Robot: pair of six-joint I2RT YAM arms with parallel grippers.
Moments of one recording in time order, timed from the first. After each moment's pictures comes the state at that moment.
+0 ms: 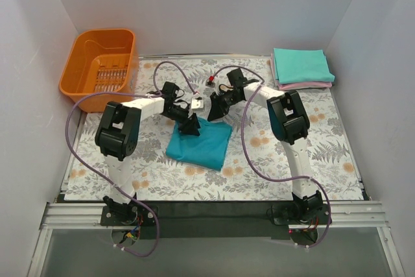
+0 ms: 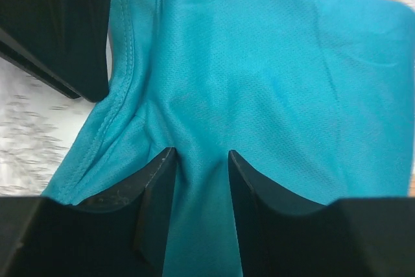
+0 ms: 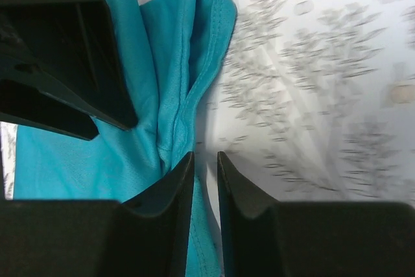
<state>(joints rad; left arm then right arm) -0.34 2.04 1.32 -0.53 0.97 1.01 0.45 2.38 1.79 -0.48 -0.97 -0.31</state>
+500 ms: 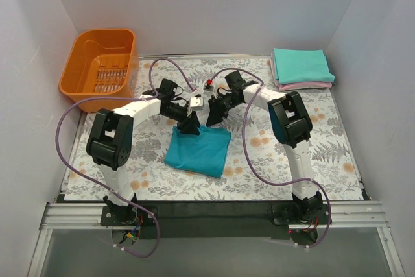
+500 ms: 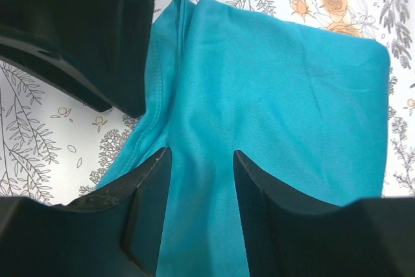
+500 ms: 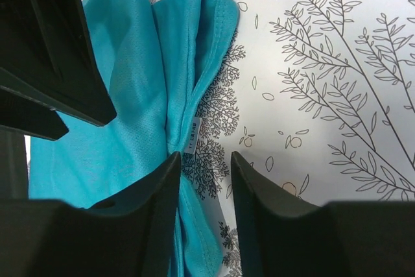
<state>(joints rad) -0.36 1.86 1.23 -0.56 0.97 0.93 0.49 2.28 1.67 -0.50 -0.98 -0.33</state>
